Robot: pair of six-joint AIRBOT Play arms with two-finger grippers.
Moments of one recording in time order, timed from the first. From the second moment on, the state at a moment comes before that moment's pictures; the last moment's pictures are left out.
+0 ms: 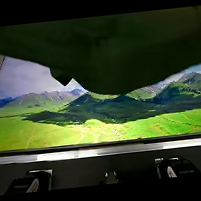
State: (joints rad) left arm -0.01 -0.69 1.70 1.40 -0.82 -1.77; right arm -0.01 -0.54 1.59 -1.65 0.95 1.19
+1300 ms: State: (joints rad) left arm -0.01 -0.67 0.66 1.27 -0.73 -1.71; right arm -0.01 -1.52 1.60 -1.18 1.16 1.06
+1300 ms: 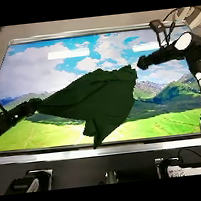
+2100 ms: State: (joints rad) left arm -0.01 -0.67 0.65 1.24 -0.72 -1.70; right arm 0.13 -1.27 0.63 -0.74 1.00 1.00
